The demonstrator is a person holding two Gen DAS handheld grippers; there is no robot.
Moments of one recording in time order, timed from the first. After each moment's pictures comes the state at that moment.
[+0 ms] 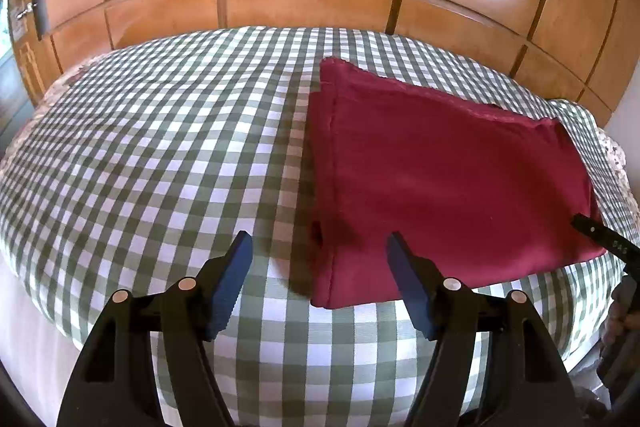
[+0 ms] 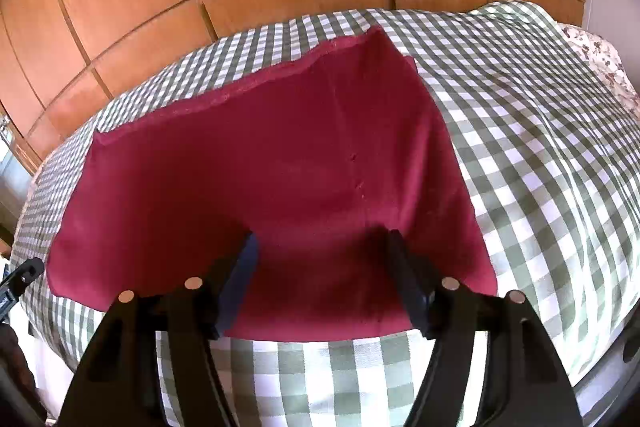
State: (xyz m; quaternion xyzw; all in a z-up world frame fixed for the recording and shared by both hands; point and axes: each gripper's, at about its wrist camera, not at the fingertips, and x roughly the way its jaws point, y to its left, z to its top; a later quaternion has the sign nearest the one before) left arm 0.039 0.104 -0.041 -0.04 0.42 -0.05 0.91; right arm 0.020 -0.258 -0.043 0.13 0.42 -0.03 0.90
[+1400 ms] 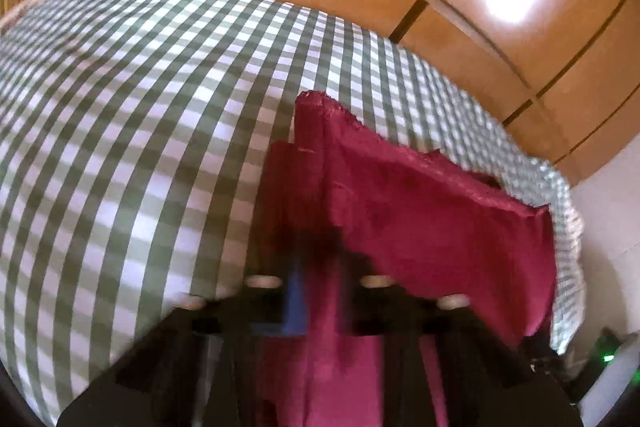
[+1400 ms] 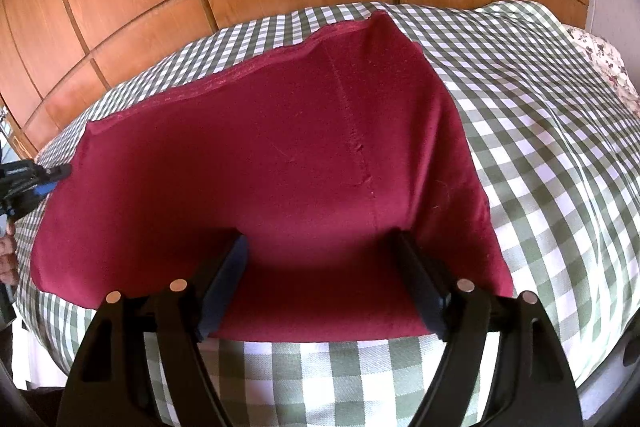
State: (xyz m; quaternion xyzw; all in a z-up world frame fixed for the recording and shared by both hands) left arm 0.173 0.109 -0.057 -0.16 0.47 -0.11 0.86; right arm 0.021 -0.250 -0.053 0.12 0.42 -0.03 0.90
